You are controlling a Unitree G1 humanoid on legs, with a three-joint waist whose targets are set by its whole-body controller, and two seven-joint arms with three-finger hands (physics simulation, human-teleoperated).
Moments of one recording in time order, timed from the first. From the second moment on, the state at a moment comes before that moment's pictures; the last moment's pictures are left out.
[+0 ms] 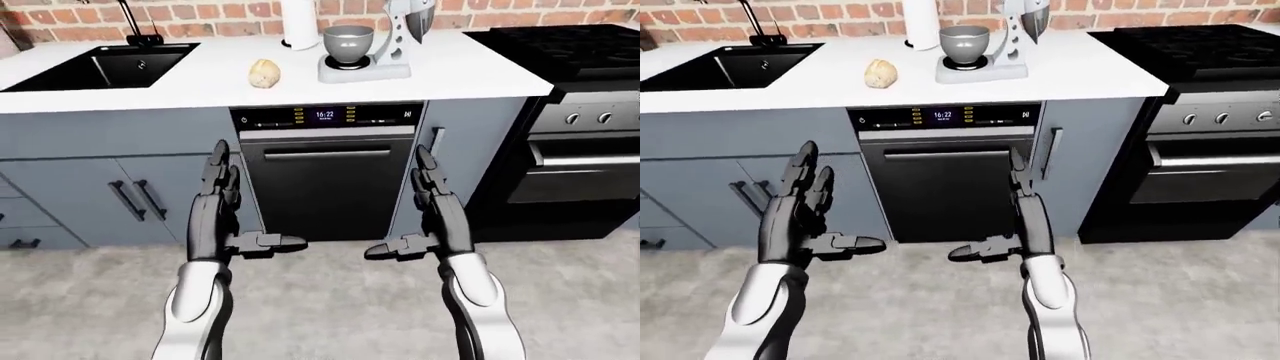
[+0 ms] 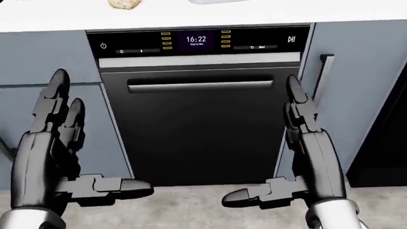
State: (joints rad) left arm -0.08 0.02 0.03 -0.60 -0.04 0.56 0.02; right arm -0.07 -0.03 0.00 -0.43 -0.13 0.39 0.09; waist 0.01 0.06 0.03
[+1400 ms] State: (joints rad) left arm -0.07 0.01 0.02 -0.61 -0.05 0.55 0.02; right arm -0.07 -0.03 -0.01 -0.44 -0.12 0.39 0.08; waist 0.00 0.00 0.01
